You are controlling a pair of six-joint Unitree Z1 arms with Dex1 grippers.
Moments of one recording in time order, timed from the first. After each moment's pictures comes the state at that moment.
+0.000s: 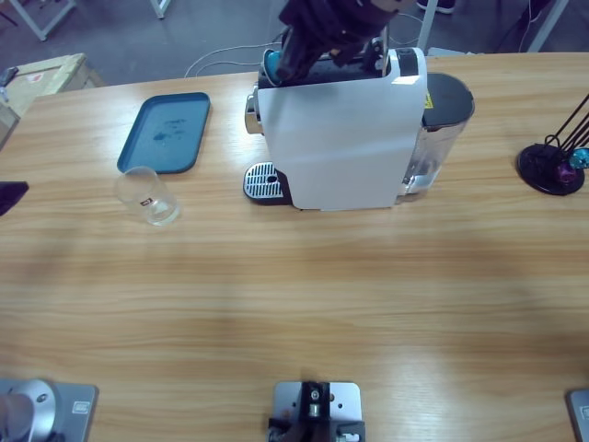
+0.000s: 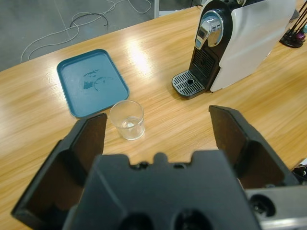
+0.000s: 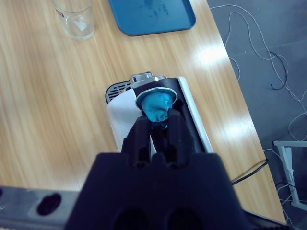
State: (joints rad) arm 0 -0.75 0.76 -0.69 0.38 0.15 -0.09; arm 1 0.82 1.90 -1.66 0.50 0.06 -0.48
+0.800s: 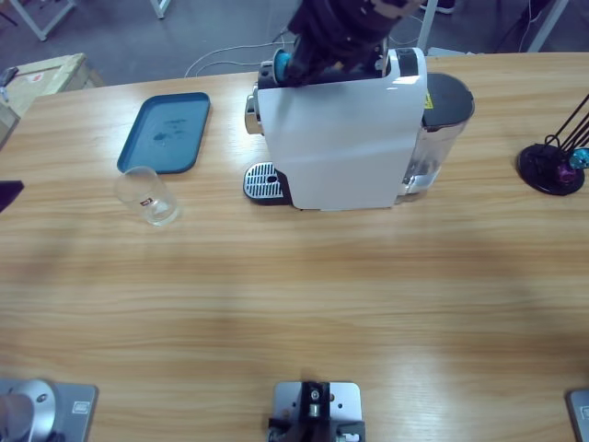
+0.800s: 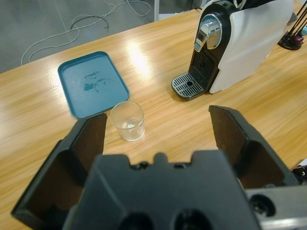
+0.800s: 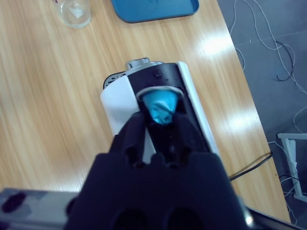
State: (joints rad) arm 0 -0.75 0.75 -0.69 0.38 0.15 -0.09; arm 1 0.80 1.93 -1.70 0.56 0.05 -0.48
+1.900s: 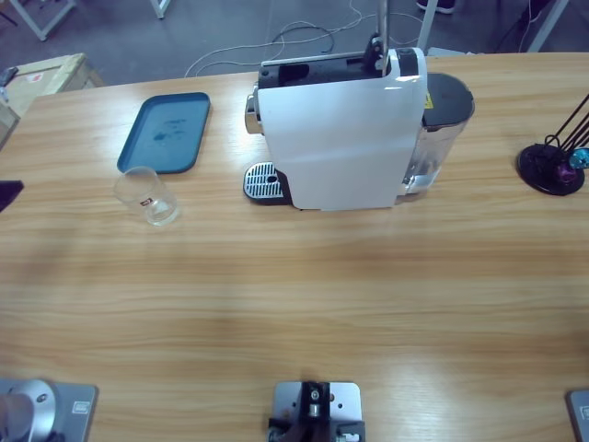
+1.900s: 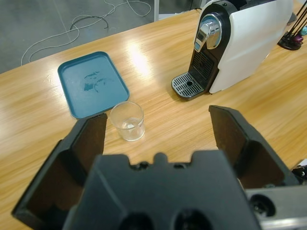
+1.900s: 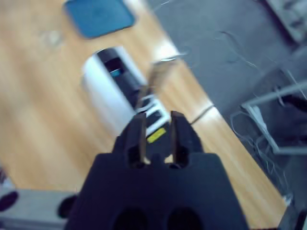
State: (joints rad) arm 0 -0.75 0.75 -0.69 0.38 0.15 -0.09; arm 1 0.79 1.54 -1.73 0.81 -0.17 -0.29
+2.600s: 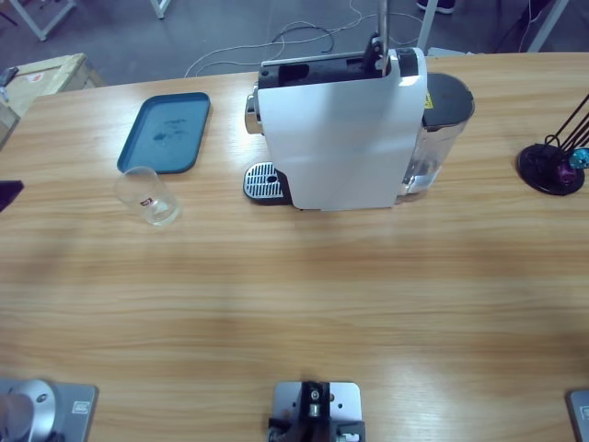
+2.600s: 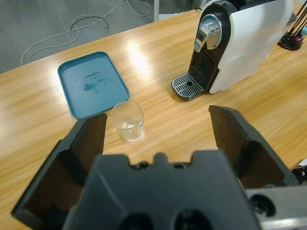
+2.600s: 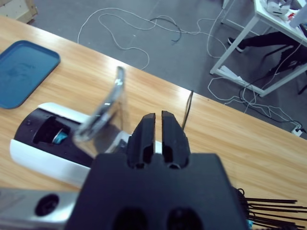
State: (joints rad) arm 0 -0.75 0.75 -0.69 0.38 0.15 -0.09; arm 1 0.92 1.74 -1.53 0.43 -0.63 0.16
